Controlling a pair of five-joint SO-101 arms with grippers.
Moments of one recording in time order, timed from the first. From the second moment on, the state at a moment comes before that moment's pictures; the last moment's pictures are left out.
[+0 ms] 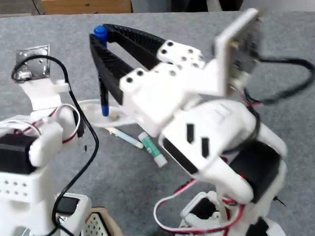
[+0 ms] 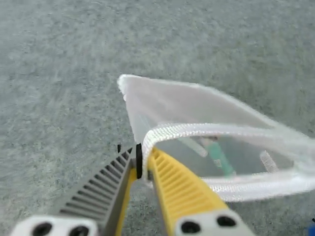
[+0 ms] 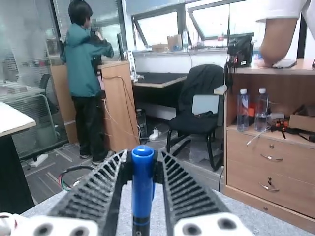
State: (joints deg) left arm 1.5 -46.0 4.4 100.8 12.4; right arm -43.8 -27.2 -31.5 64.3 -6.5
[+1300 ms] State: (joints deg) left arm -2.9 -46.3 6.5 100.8 12.4; right arm -39.4 -36.6 -0.6 63.6 4.1
